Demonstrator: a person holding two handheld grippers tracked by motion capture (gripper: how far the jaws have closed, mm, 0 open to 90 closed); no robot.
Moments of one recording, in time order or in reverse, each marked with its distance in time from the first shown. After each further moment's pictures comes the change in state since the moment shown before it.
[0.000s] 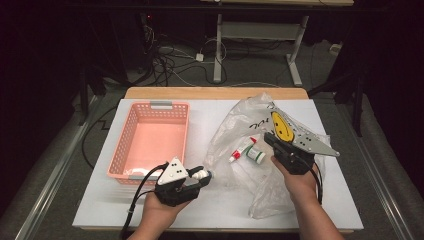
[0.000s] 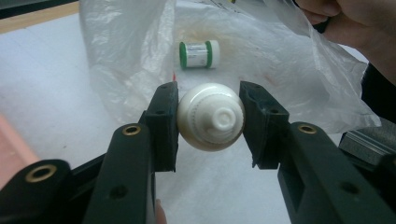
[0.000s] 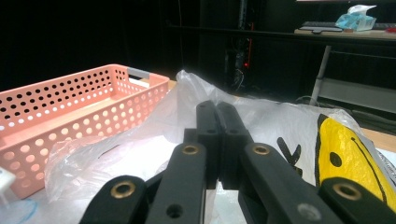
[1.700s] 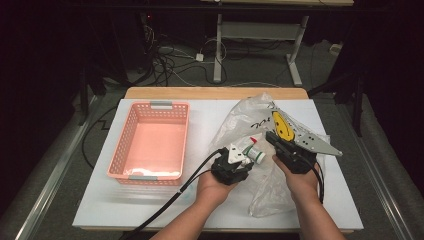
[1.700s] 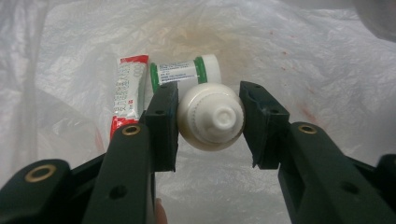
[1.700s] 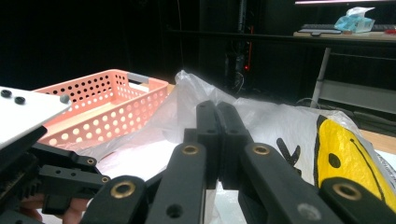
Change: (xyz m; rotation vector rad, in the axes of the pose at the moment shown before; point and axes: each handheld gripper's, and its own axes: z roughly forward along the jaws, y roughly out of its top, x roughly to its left) left arm -0.016 0.039 0.142 0.103 0.047 0.054; right arm -0.005 0.001 -0.002 -0.013 0.007 0.005
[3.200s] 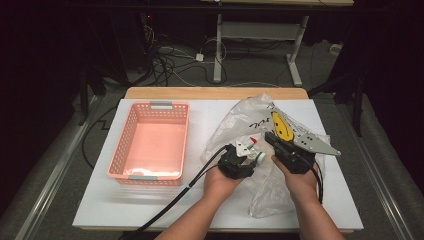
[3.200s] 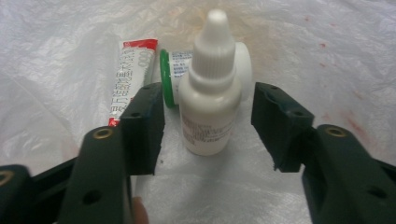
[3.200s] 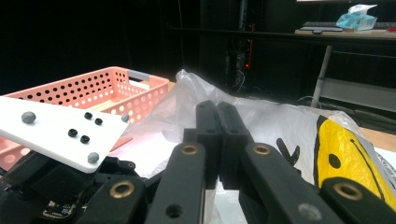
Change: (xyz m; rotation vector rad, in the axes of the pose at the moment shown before) left arm 0.007 0.004 0.035 0.065 0.042 -0.040; right arm 0.001 -0.001 0.002 0.009 0.001 0.000
